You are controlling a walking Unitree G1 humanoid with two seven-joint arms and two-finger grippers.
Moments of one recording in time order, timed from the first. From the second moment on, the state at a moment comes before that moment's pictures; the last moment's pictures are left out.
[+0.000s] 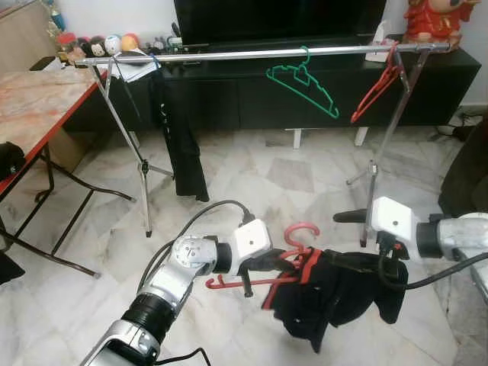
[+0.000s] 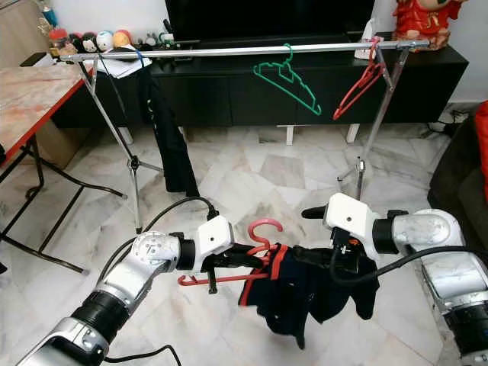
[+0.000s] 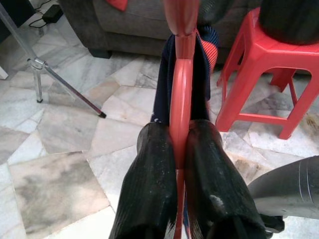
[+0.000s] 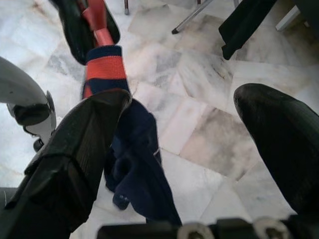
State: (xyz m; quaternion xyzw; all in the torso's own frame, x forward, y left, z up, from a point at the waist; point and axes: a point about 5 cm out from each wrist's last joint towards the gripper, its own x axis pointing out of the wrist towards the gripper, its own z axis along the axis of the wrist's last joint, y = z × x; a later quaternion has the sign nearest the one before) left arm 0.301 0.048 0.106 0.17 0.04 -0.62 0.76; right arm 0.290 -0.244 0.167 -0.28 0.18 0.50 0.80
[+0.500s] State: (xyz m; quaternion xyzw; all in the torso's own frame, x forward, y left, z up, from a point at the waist) left arm 0.301 0.048 0.106 0.17 0.04 -0.62 0.76; right arm 0.280 -0.261 0.151 -0.28 0.24 0.53 0.77
